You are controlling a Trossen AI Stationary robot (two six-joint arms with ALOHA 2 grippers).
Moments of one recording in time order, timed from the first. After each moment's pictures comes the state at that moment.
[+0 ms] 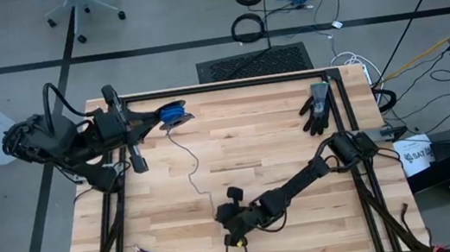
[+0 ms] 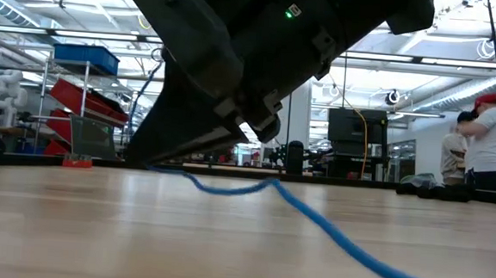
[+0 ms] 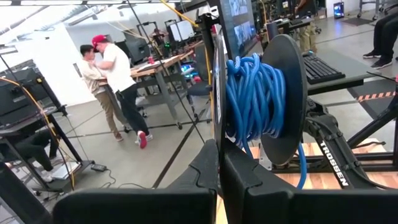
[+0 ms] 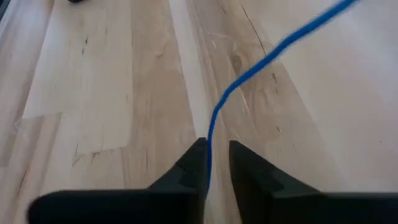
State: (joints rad) left arm -0.42 1.19 1.76 -0.58 -0.74 0.27; right arm 0.43 2.22 1.48 0.00 0.45 0.48
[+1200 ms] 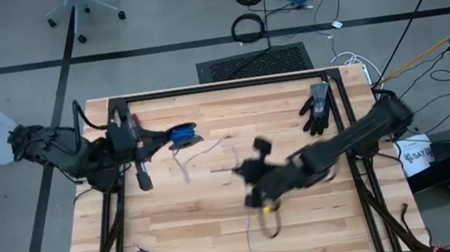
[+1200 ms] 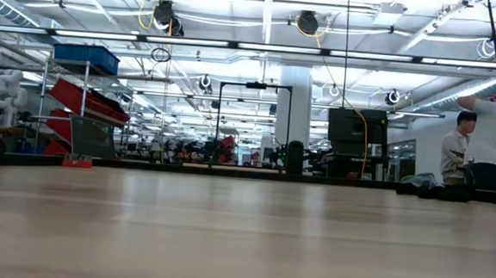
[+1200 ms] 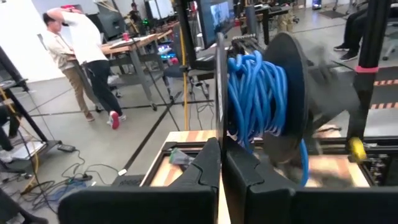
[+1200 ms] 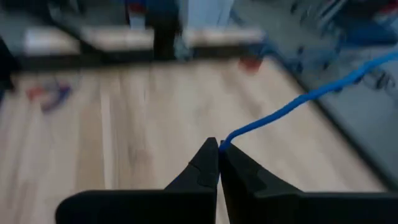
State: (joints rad) left arm -0.49 1.24 1.76 -0.67 -0.73 0.08; right arm 0.41 1.63 1.48 -0.50 0.68 0.33
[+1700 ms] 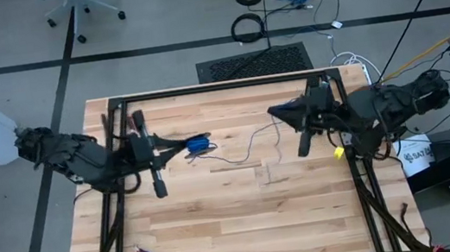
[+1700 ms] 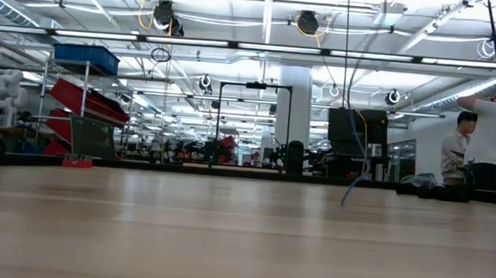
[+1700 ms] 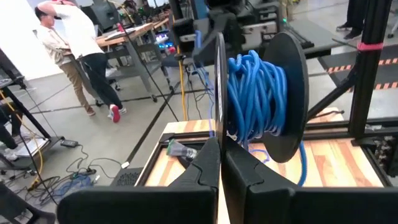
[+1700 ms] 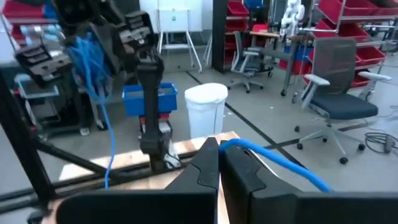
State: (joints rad) left arm -0.50 1.31 1.76 -0.66 -0.73 0.08; right arm 0.35 1.17 1.48 -0.40 0.68 0.12
